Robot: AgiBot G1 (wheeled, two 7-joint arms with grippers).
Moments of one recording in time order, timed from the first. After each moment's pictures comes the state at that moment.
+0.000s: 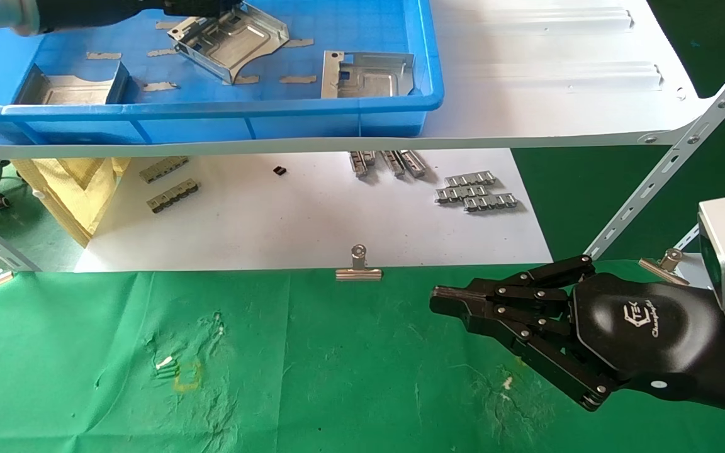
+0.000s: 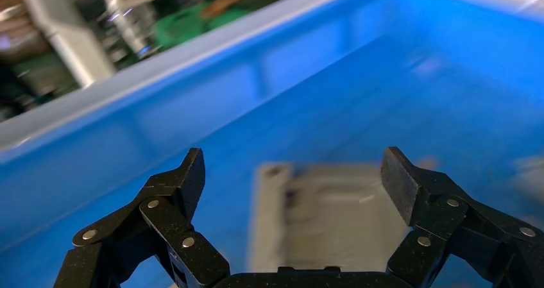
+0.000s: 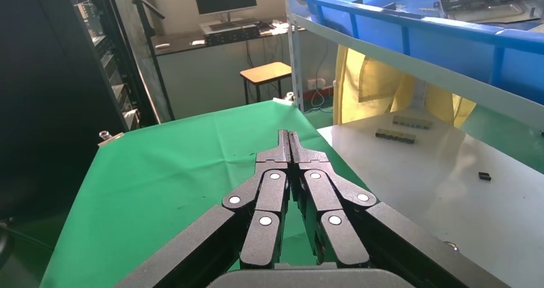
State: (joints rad) left arm -2.03 1.14 0.54 -0.22 1.35 0.96 -0.13; right arm 1.07 -0.55 -0.38 1.21 -0.62 -1.41 0.12
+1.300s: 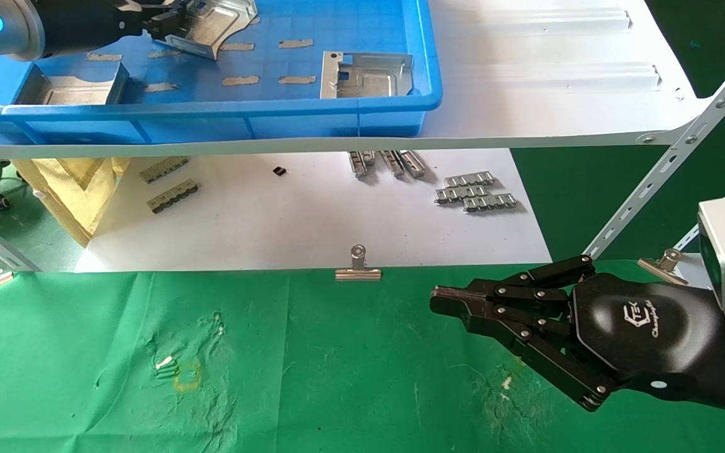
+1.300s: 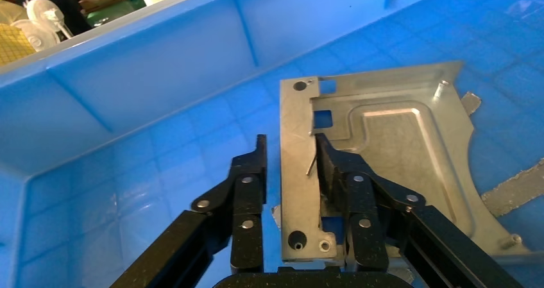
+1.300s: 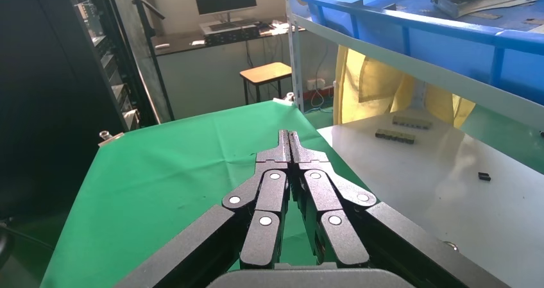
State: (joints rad) left arm -2.07 1.22 0.59 0.00 1.44 0.70 -0.10; right arm 1.07 -0.55 -0.38 1.21 -0.62 -1.41 0.12
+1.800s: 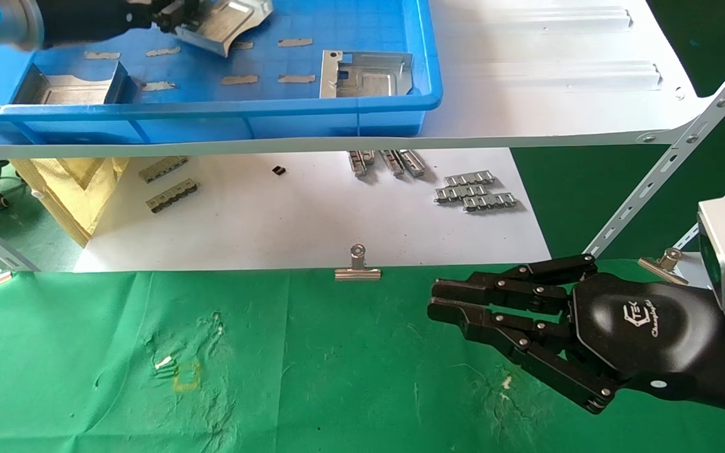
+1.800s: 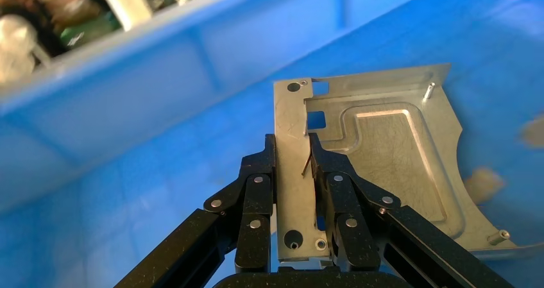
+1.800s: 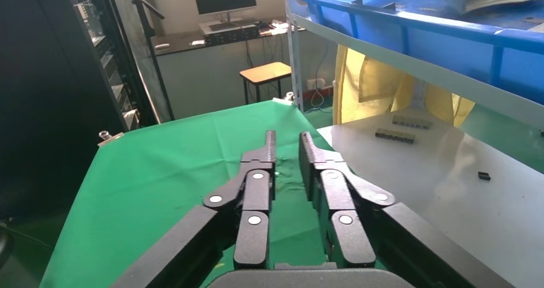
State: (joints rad) left arm -2.09 1.19 0.57 -0.04 1.40 0.83 -0.06; right arm 1.07 -0.55 -0.38 1.21 -0.62 -1.41 0.12
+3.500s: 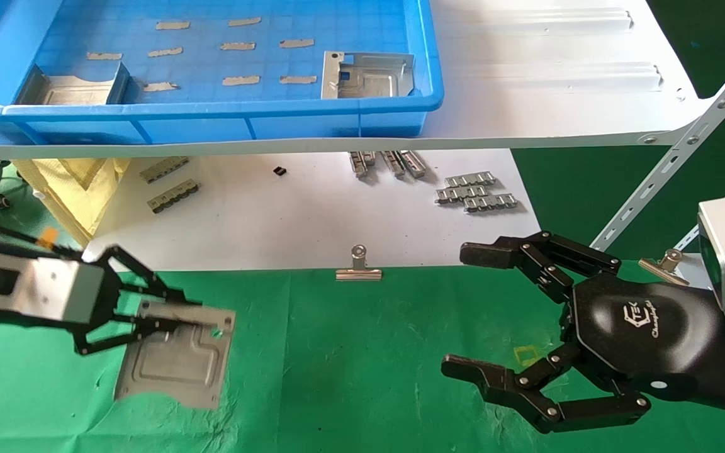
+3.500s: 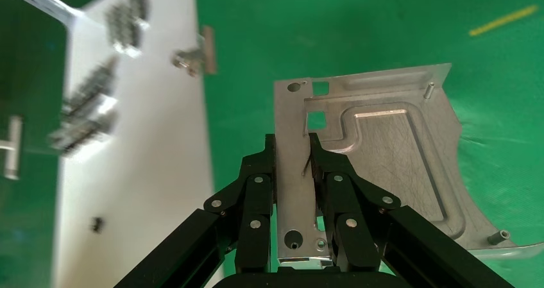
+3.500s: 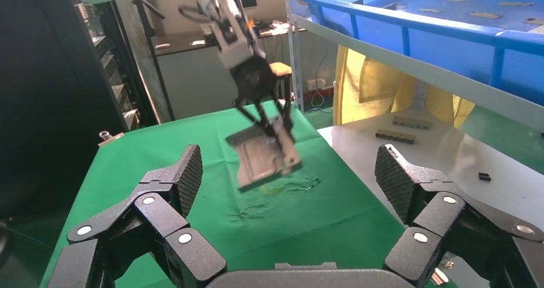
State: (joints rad) left arm -1.82 0.75 0.97 -0.62 1.20 1.58 0.52; right arm 1.07 -0.55 -0.38 1.21 -0.62 -1.41 0.12
